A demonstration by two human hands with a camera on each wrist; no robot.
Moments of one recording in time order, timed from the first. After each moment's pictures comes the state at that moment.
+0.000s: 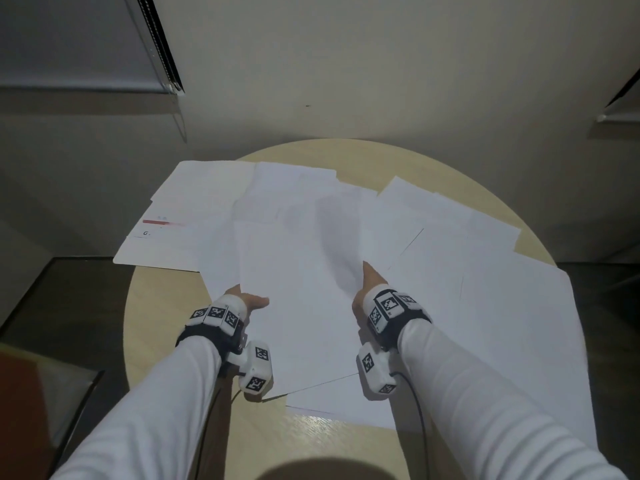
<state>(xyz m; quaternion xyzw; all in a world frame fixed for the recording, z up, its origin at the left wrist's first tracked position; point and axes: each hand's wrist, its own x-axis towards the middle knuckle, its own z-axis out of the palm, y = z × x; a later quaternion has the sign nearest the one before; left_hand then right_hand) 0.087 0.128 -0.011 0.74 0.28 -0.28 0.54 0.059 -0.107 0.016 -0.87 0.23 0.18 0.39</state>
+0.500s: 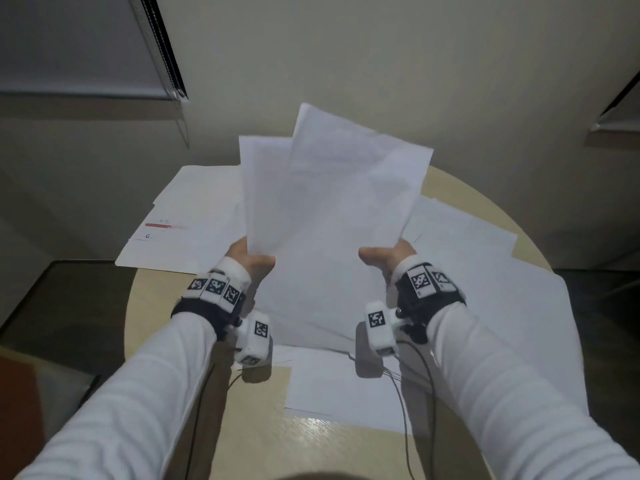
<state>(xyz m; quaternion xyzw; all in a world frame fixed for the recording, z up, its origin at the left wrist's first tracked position) 0.092 0.105 0.083 0.80 0.11 -0.13 0.57 0.067 -0.134 0.080 -0.73 0.25 0.06 0.64</state>
